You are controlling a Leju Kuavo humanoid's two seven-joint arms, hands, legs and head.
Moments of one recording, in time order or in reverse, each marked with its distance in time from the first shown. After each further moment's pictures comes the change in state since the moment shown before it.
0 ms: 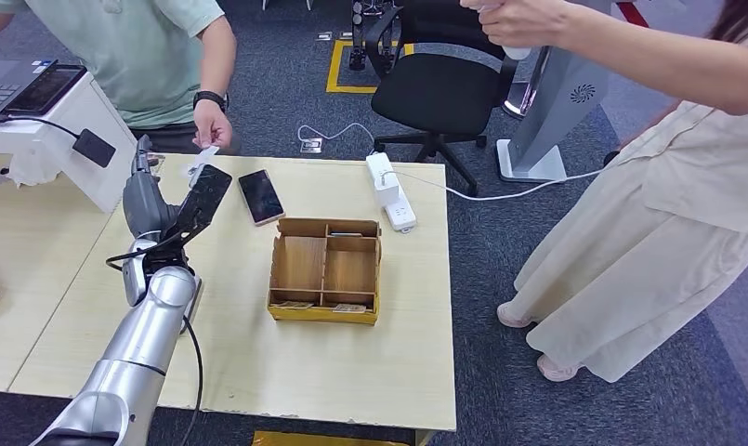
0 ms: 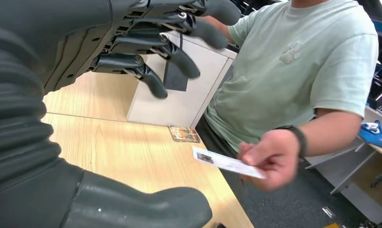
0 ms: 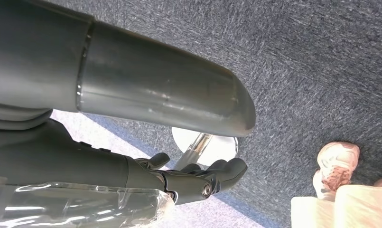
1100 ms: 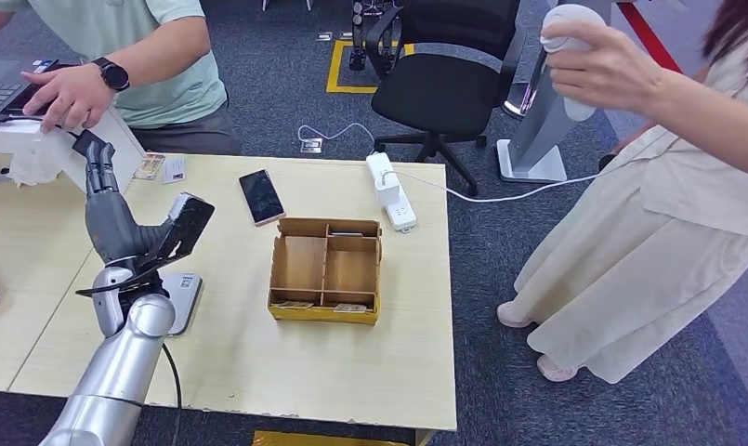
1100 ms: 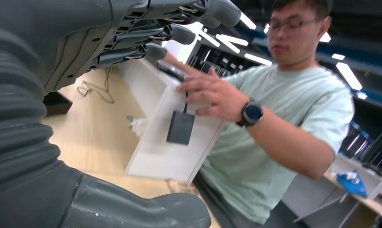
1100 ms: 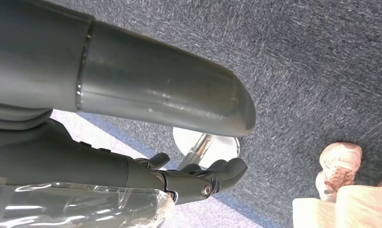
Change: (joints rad) left arm 0.152 0.073 0.012 -0.165 -0.076 0.126 -0.109; right arm 0.002 0.000 0.002 0.000 -0.028 0.001 -0.010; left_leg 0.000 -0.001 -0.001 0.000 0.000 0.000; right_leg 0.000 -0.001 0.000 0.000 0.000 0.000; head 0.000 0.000
